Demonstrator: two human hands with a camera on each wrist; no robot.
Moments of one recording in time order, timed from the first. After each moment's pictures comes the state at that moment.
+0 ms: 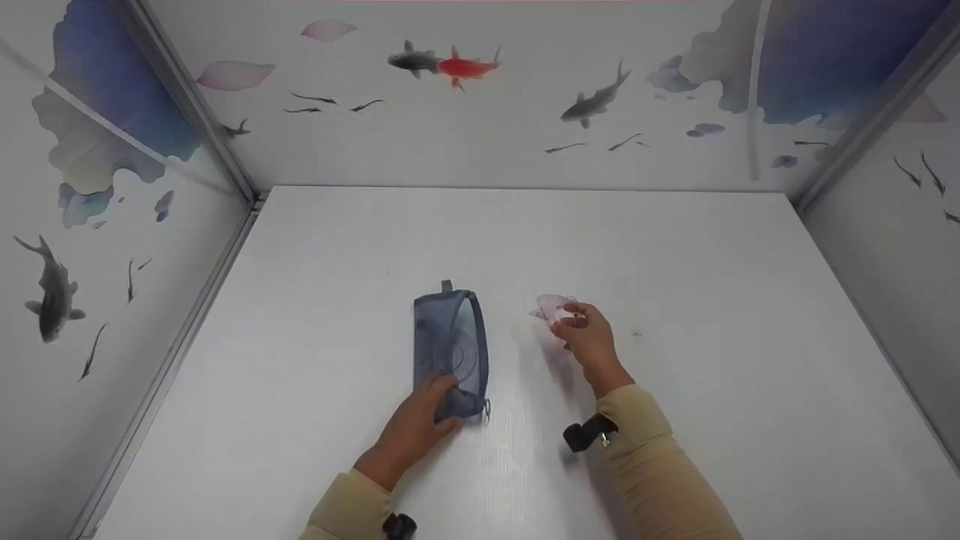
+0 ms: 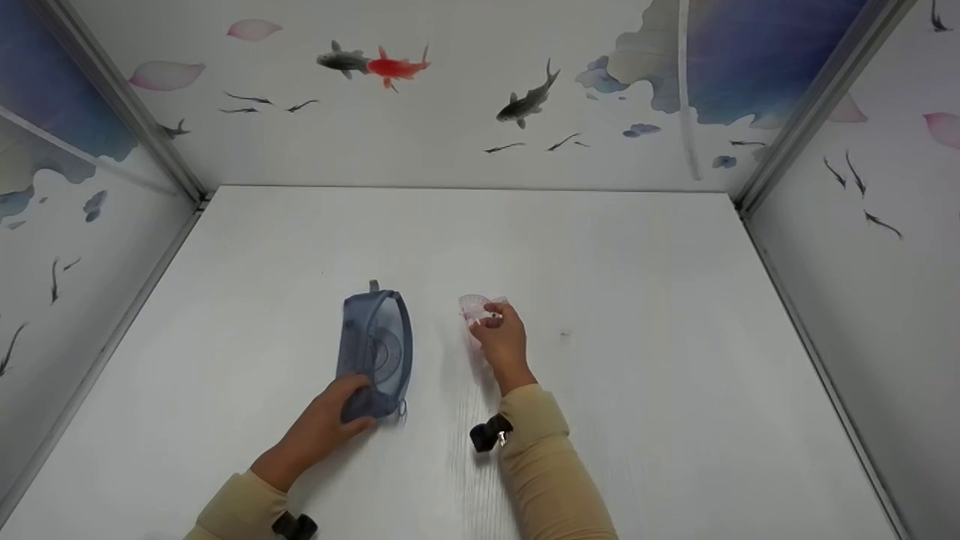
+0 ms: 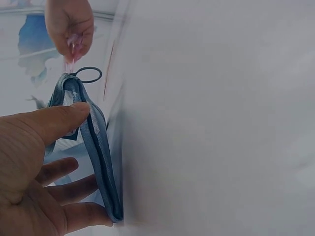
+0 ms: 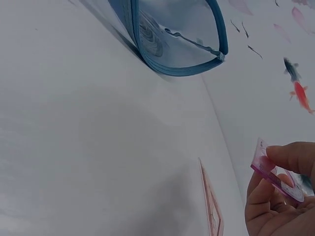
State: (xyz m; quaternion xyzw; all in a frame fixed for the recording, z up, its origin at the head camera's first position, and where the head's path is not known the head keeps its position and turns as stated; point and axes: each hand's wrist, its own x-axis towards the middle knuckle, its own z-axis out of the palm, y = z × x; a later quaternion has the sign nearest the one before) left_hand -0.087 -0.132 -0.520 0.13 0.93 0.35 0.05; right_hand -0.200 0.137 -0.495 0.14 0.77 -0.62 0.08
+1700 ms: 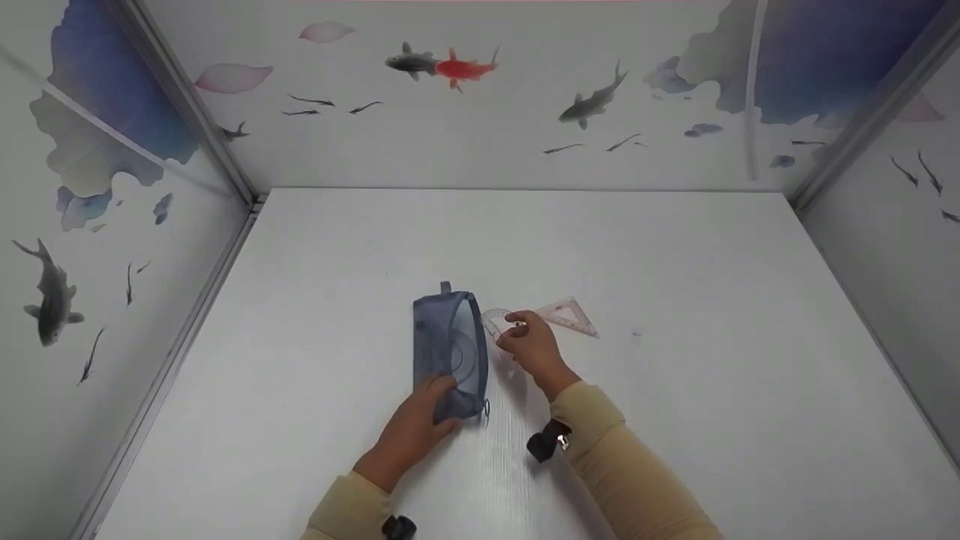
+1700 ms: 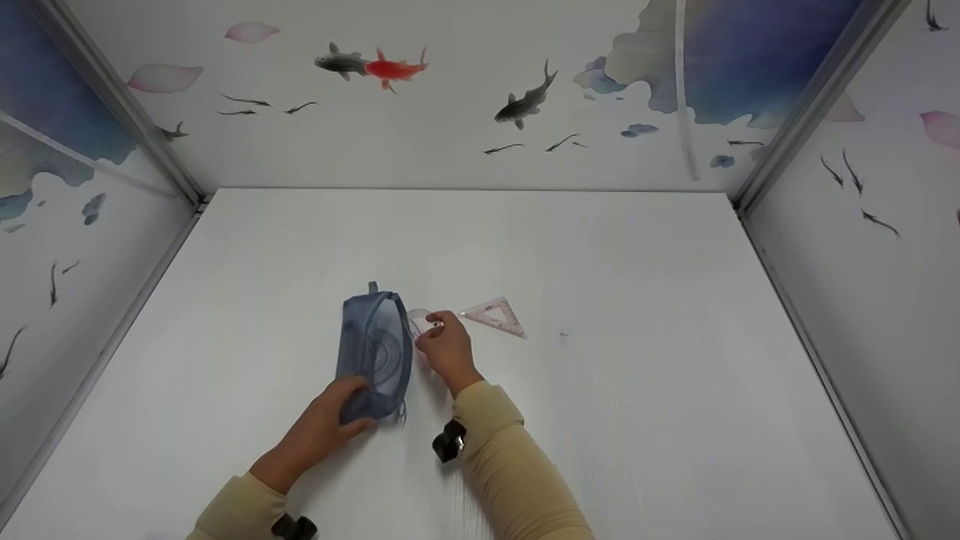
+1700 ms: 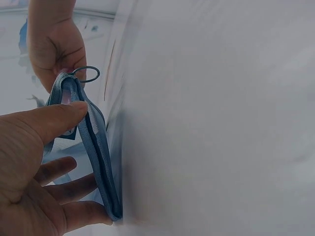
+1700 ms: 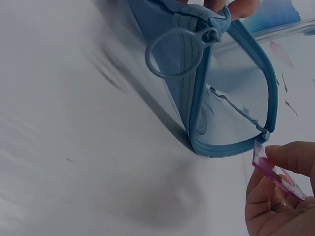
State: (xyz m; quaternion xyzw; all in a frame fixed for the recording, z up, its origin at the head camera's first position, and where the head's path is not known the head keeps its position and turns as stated) left_hand -0.086 -0.131 -0.518 0.13 0.93 0.35 0.04; right_hand -0.190 0.069 -0.497 0.06 0.79 -0.60 0.10
